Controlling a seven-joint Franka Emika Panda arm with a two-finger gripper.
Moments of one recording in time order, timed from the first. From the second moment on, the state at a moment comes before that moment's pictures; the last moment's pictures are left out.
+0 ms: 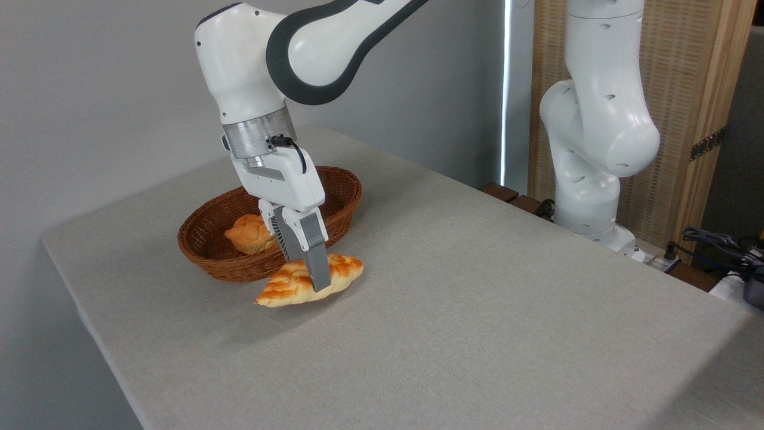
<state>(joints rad) -0.42 0.03 0.11 -1.99 0.25 1.95 0.39</state>
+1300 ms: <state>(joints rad) -0.42 0.04 0.12 -1.97 0.19 1.95 0.37</state>
